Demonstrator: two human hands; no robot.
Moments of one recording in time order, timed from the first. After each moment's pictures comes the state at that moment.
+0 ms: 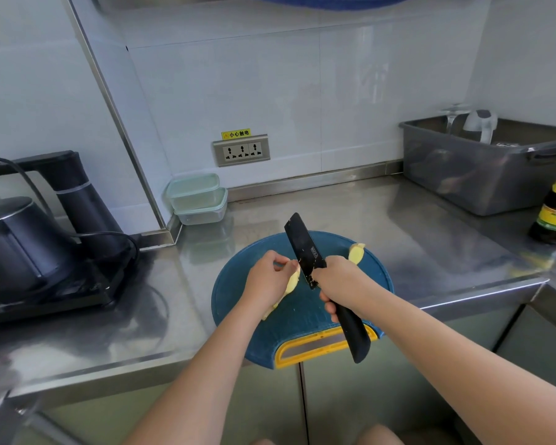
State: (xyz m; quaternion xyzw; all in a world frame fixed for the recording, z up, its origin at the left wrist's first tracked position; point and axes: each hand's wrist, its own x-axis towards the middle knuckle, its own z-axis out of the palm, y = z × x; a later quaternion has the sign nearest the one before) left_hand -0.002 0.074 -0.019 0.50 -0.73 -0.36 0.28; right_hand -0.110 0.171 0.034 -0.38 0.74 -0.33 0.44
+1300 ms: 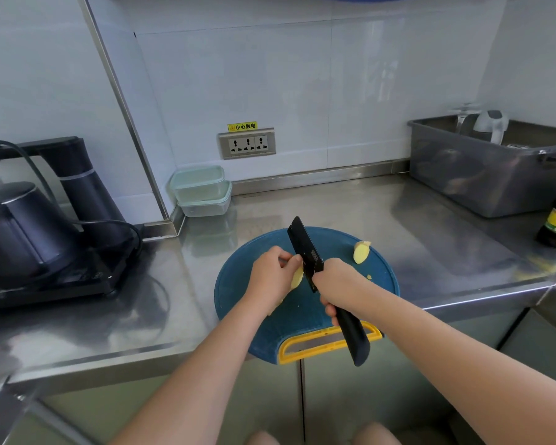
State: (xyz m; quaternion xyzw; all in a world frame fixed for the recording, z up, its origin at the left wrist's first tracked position) left_hand 0.000 0.073 -0.024 0.49 -0.76 -0.31 0.30; right_hand -0.099 0.157 0.023 -0.37 0.78 -0.27 0.43
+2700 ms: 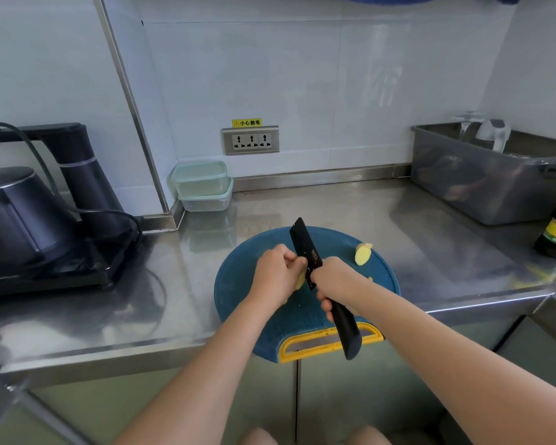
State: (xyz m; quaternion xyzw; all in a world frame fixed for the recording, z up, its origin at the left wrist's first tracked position) left_hand -0.004 0.074 -0.027 0.48 -0.76 -0.31 0.32; right_hand -0.095 0.150 0.027 -0.30 0.78 -0.28 0.47
